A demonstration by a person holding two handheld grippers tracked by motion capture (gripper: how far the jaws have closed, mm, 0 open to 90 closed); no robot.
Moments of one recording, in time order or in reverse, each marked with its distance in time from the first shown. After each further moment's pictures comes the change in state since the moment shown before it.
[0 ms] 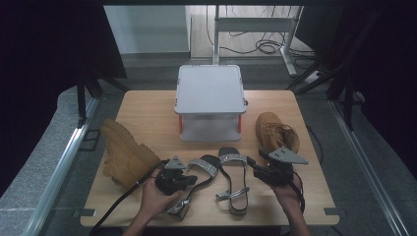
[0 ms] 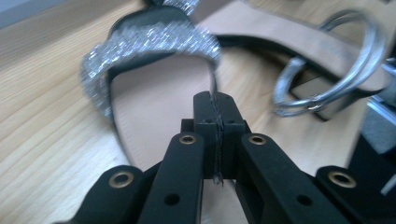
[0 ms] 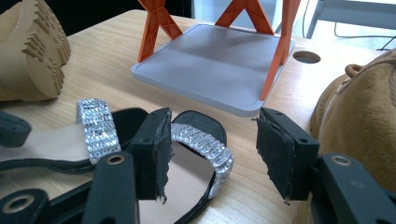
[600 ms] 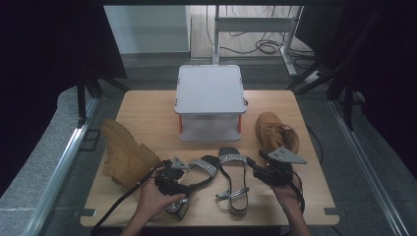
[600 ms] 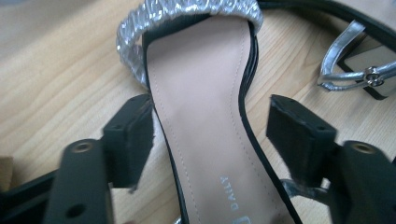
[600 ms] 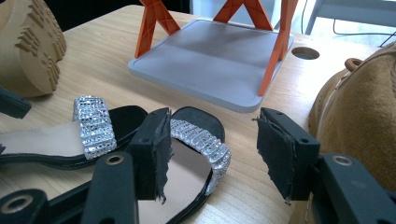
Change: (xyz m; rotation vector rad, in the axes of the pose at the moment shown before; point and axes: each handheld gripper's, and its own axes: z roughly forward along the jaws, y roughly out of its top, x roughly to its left) left arm -0.002 0.002 0.004 0.168 0.154 -0.021; right arm 0.000 -0.002 0.003 0.015 -0.006 -0.007
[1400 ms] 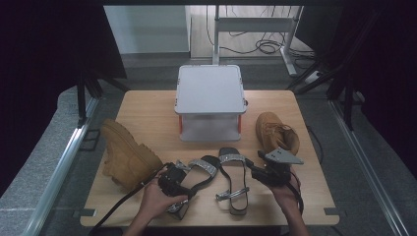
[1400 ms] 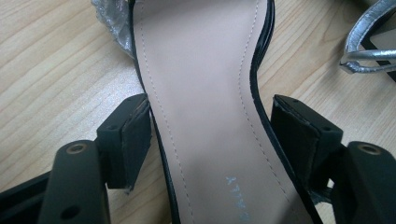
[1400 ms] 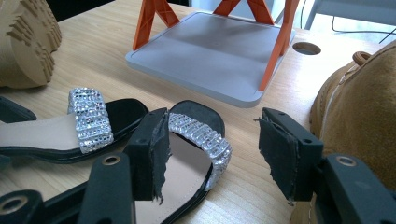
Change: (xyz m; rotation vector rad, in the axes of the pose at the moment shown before) left arm 0.004 -0.005 0.023 0.087 -0.031 -0.064; right arm 0.003 -0.003 0.005 0.022 -0.011 -0.017
